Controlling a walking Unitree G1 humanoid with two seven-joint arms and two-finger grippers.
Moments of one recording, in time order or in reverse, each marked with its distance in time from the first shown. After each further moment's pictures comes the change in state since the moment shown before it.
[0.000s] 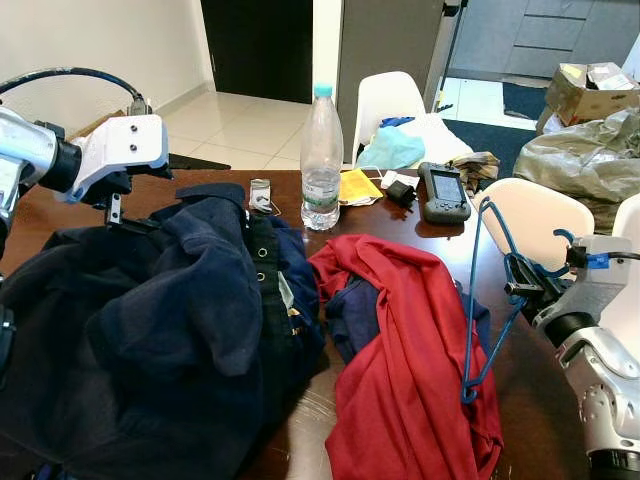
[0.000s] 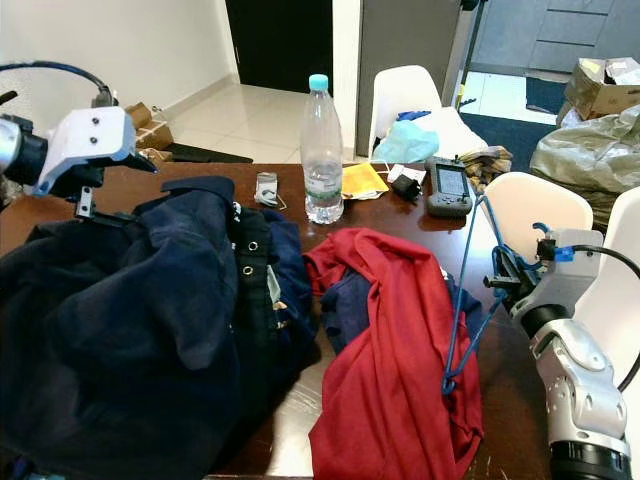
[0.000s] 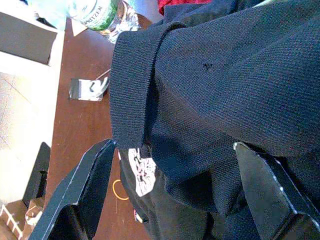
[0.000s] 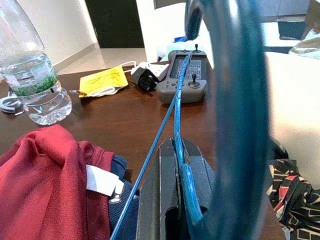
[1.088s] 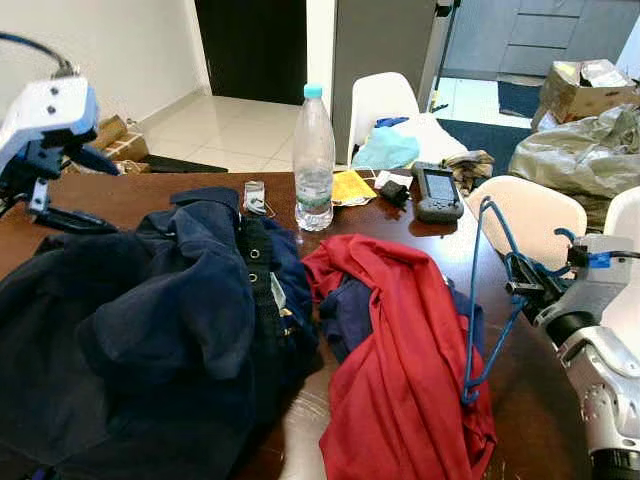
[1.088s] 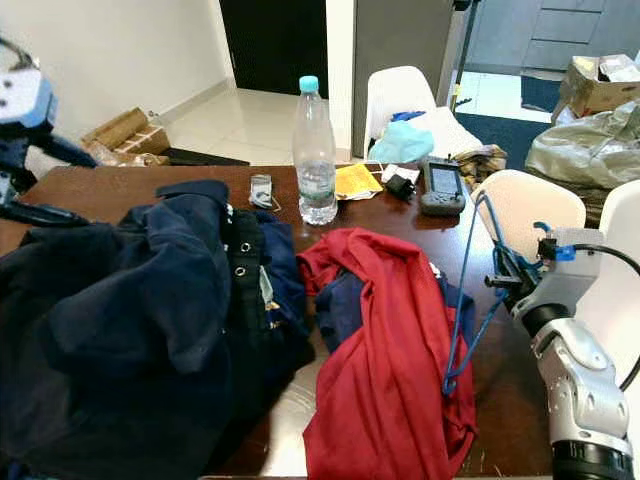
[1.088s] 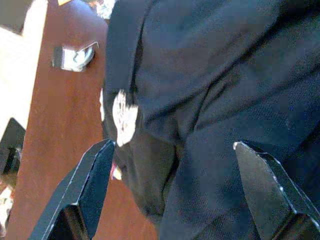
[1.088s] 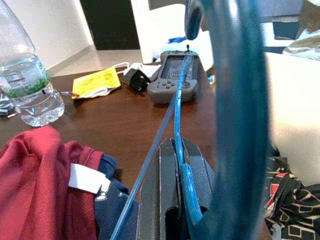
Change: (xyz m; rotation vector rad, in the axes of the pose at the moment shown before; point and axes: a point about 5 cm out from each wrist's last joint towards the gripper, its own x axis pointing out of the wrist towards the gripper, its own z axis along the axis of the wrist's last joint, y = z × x) left arm -0.066 -0.002 -0.014 -0.142 0.099 -0.074; right arm 0.000 -0.001 0.002 -0.007 -0.001 -0.001
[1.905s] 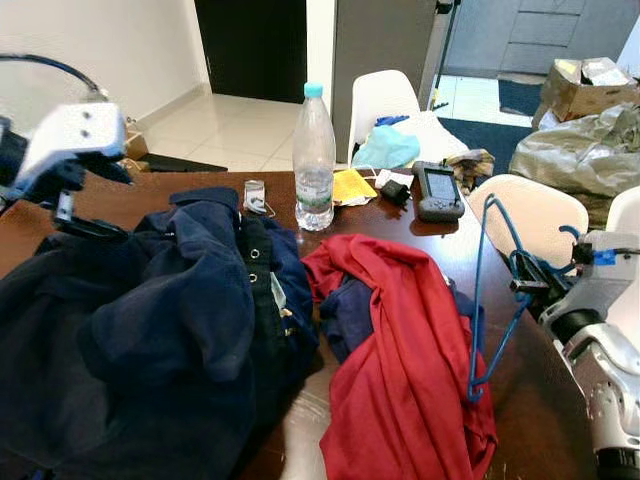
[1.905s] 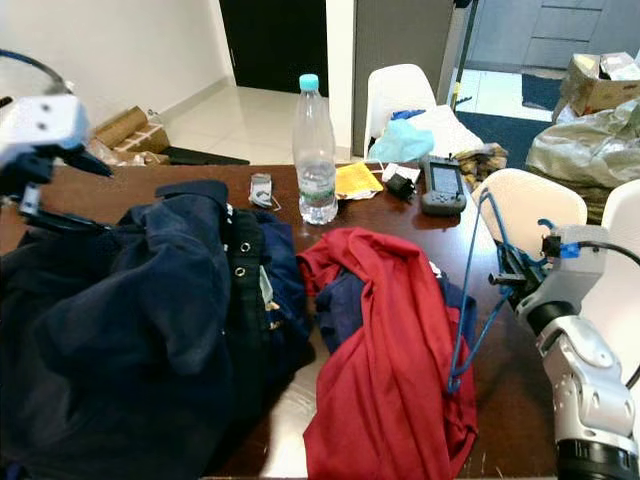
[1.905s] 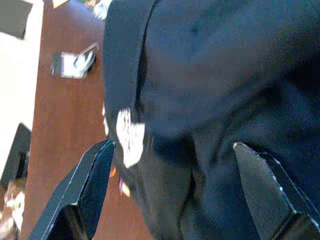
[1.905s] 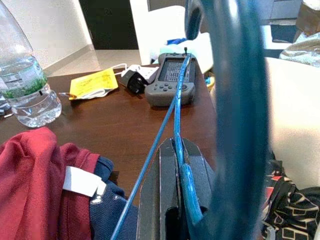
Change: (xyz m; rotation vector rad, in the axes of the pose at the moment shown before) left arm 0.043 0.004 0.007 0.073 -0.019 0.010; right arm -0.001 -0.003 0.005 -0.018 -0.003 -0.002
